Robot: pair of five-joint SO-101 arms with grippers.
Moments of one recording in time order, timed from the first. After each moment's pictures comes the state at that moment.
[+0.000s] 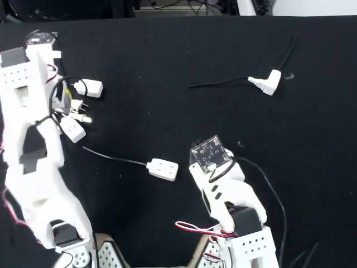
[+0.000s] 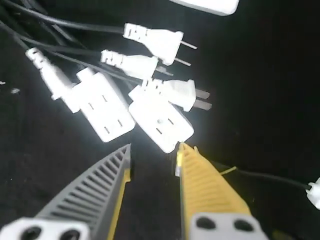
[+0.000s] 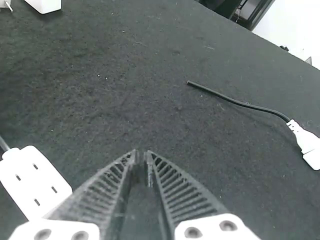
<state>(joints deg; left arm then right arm) -22.9 23.4 -32.2 96.8 -17.5 -14.8 -103.0 96.9 44.8 20.4</state>
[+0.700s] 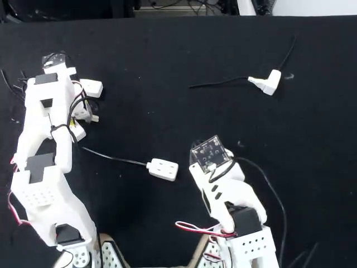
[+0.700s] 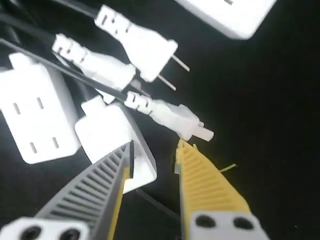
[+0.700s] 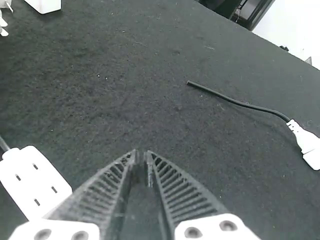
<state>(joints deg) -17.1 18.3 -2.2 70.1 5.0 -14.8 -103.0 96.9 44.8 20.4</state>
